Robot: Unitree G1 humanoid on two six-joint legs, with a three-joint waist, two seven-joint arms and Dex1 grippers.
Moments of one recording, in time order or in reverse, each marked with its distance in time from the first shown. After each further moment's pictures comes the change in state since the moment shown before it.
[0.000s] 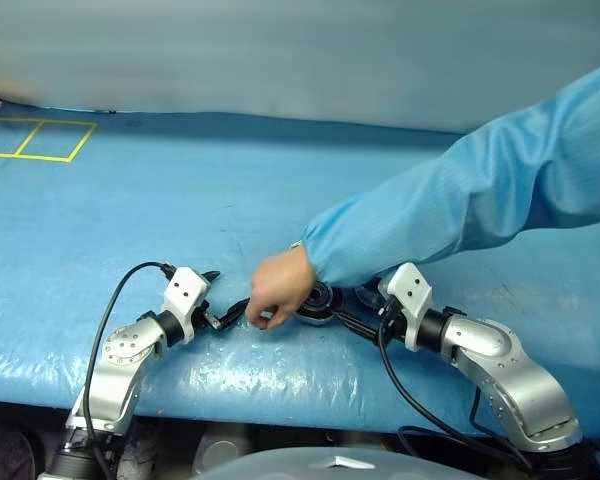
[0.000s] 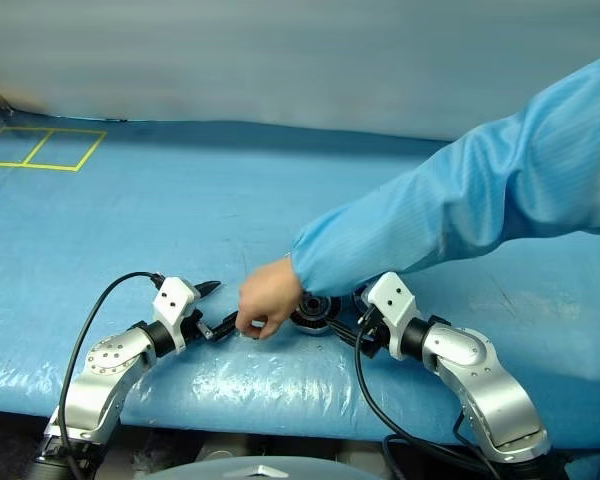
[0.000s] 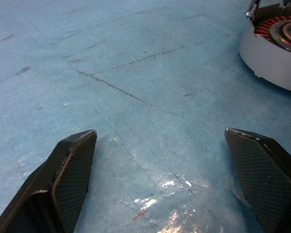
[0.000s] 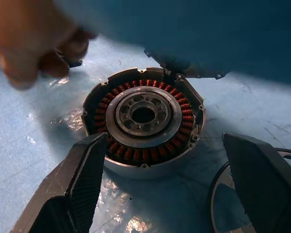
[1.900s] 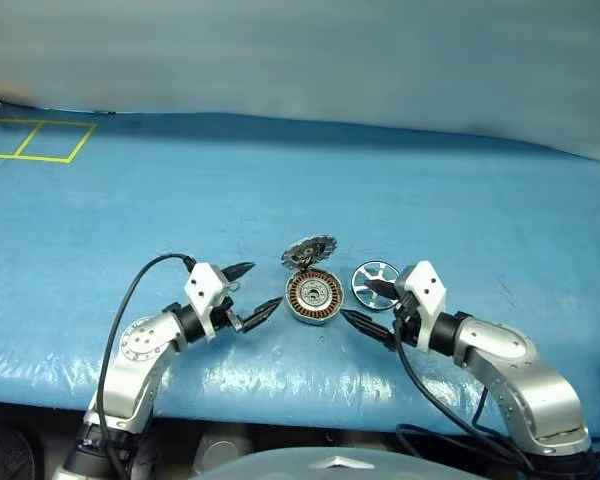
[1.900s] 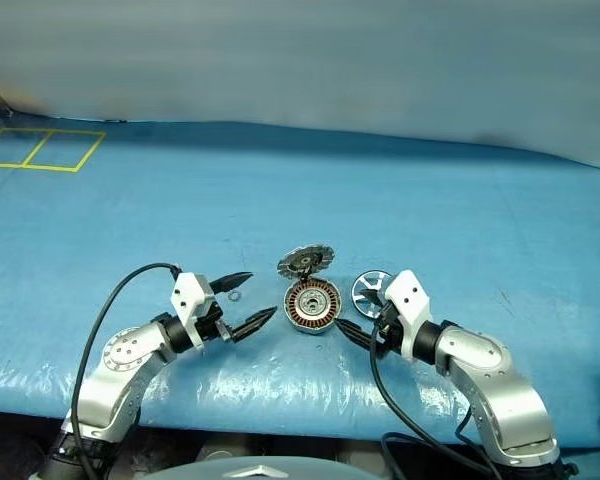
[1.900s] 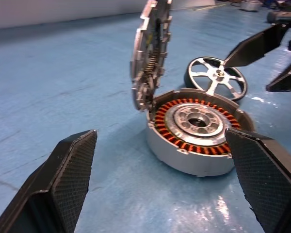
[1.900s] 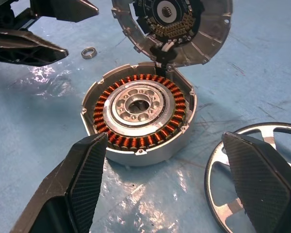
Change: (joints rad) left arm -0.030 -0.048 -0.037 -0.076 -0.099 -0.059 -0.069; right arm 0.030 0.073 -0.097 -0.007 0.021 0.074 0.076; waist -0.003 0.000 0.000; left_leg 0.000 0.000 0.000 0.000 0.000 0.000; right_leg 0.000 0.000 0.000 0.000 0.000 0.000
